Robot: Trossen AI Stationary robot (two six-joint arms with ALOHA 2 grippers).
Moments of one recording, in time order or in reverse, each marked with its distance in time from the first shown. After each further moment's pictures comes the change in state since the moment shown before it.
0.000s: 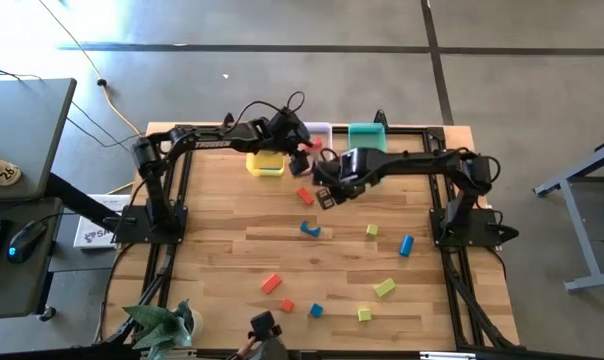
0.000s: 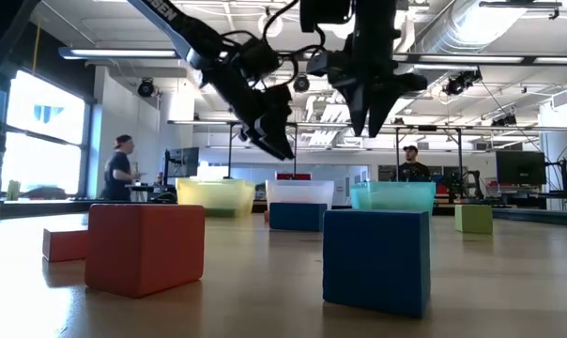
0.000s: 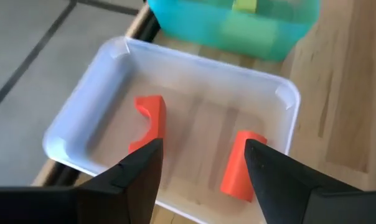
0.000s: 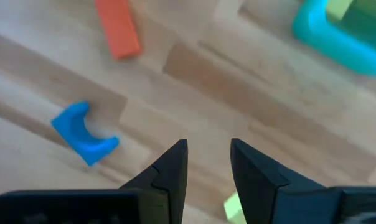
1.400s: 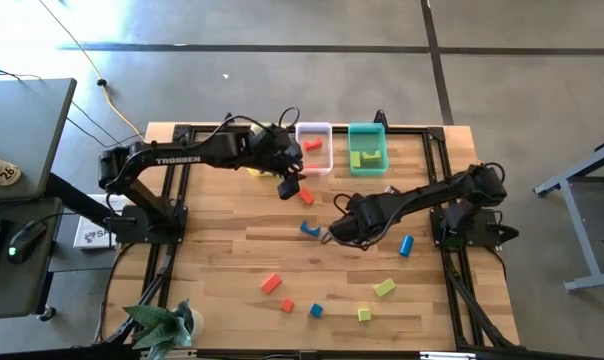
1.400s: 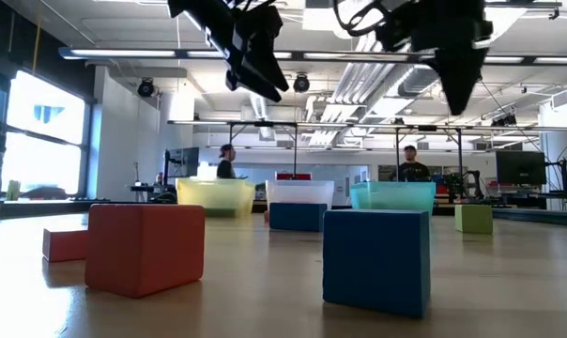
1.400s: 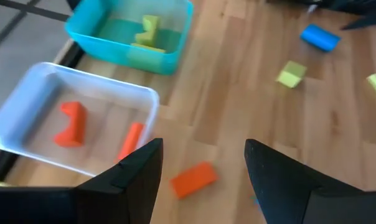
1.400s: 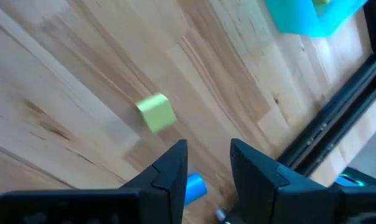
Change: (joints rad) left arm -0.243 -0.272 0.000 -0.258 0.002 -0.194; right arm 0.340 -0.066 -0.088 -0.358 0.164 -0.026
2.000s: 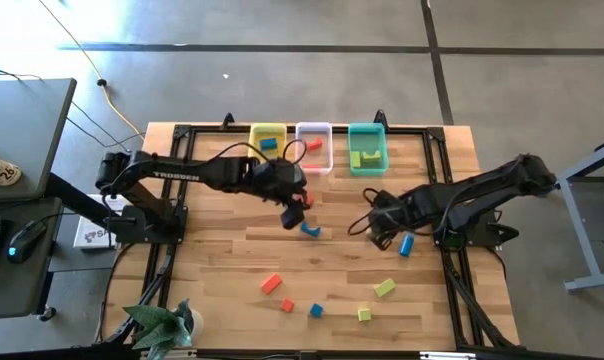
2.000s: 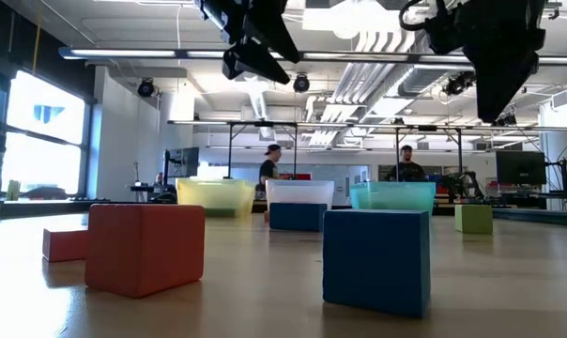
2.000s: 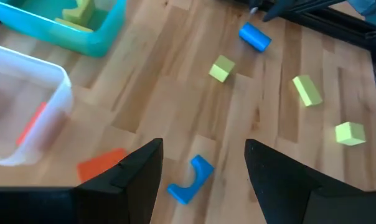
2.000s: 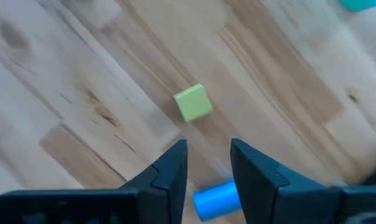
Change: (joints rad) left arm -0.217 0.001 0.000 0.001 -0.054 -0.274; right arm 0.008 -0.442 -0.433 0.417 -0.097 0.020
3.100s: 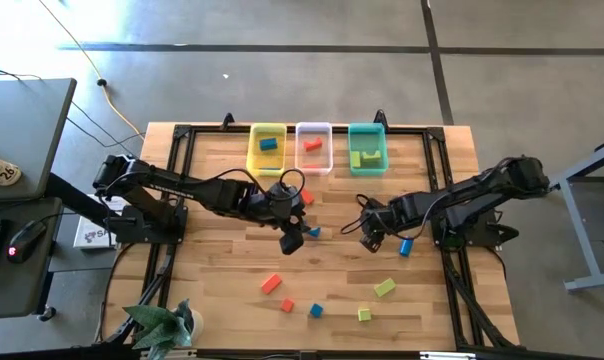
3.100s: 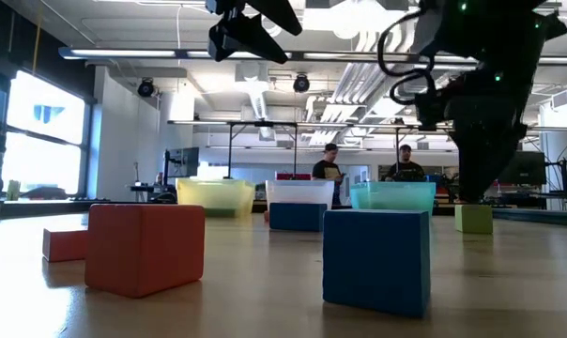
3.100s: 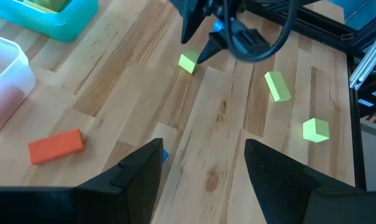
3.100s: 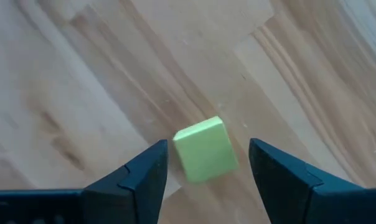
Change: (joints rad) left arm -0.192 0.000 0.000 0.000 -0.151 -0.173; right arm -0.091 0.085 -0.328 0.495 -0.028 -0.161
